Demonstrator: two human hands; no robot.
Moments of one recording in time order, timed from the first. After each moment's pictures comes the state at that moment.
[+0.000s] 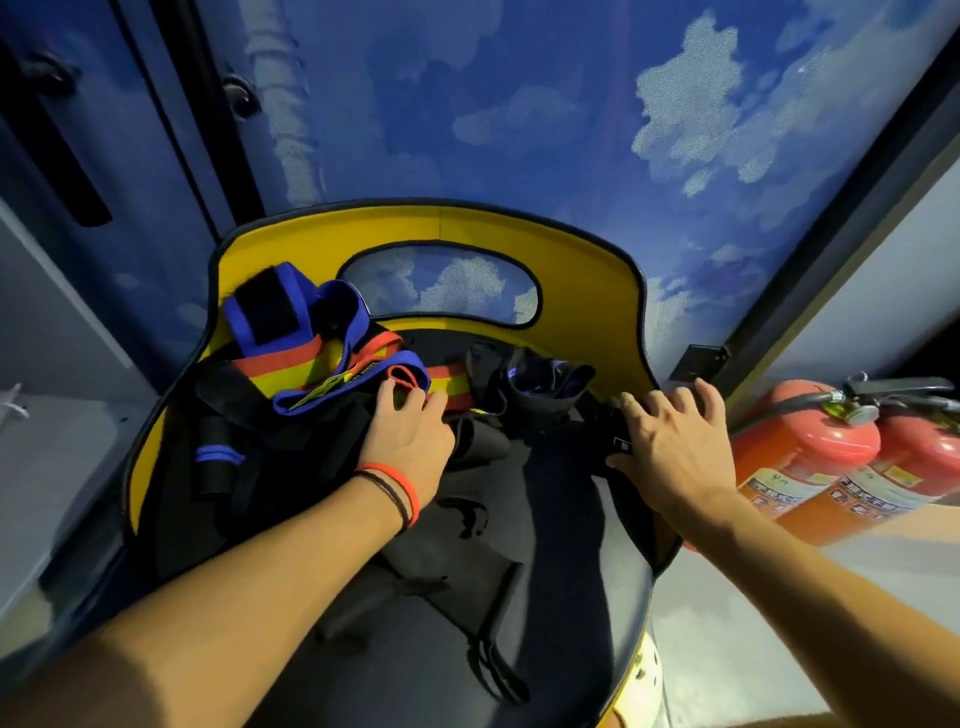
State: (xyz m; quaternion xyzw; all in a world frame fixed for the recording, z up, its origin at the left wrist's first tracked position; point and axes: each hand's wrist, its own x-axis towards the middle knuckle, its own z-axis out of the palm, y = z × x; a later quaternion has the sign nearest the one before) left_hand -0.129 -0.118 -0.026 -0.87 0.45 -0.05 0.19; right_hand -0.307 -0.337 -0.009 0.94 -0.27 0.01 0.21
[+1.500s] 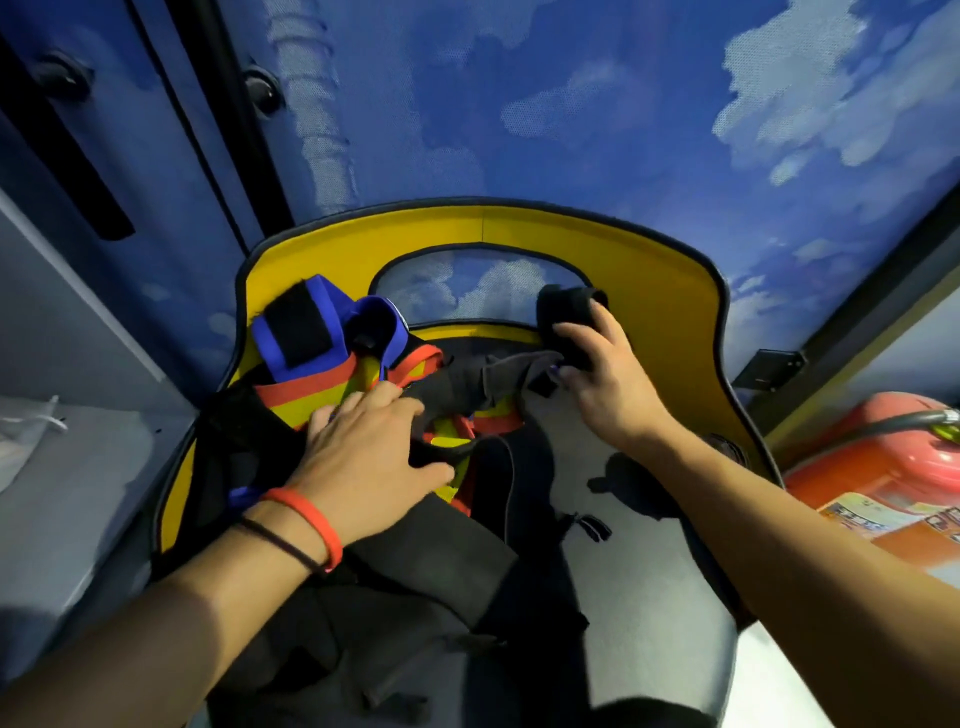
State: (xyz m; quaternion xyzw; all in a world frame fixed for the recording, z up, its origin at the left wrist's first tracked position) left_hand -0.090 -0.057 0.039 -0.93 0.34 0.09 -0.10; right_hand -0.166 -0.313 -0.003 0.92 -0.20 0.14 -0.32
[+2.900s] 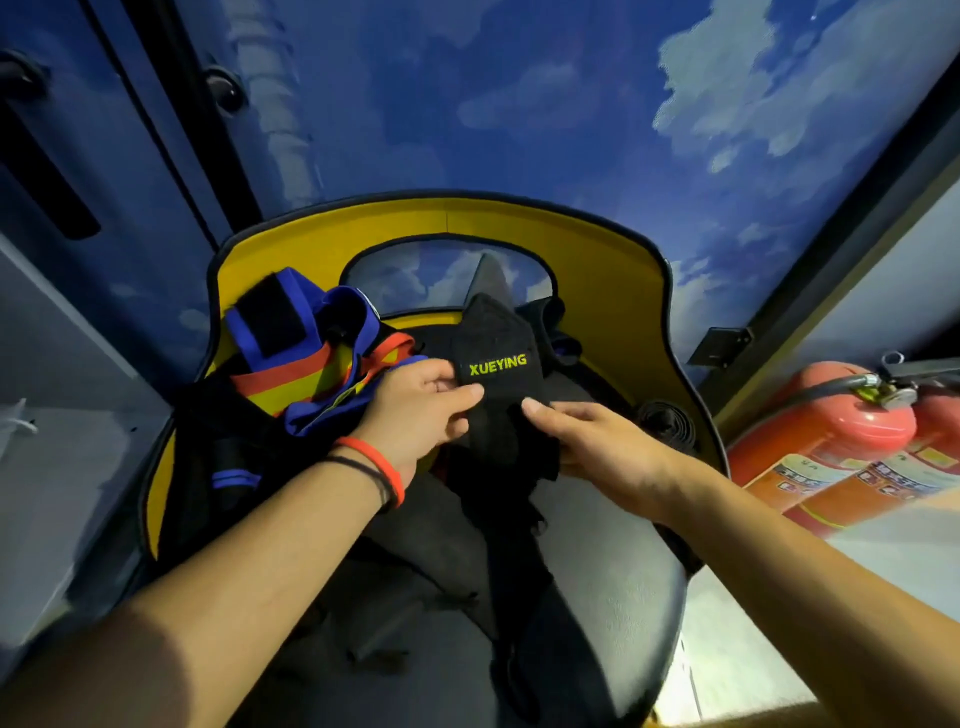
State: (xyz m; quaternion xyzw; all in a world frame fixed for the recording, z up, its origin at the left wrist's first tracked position) left_hand -0.115 -0.119 0.032 -0.70 0.10 0.33 -0.62; right_hand -0.245 -0.259 0.031 0.66 -0.27 -0.04 -0.70
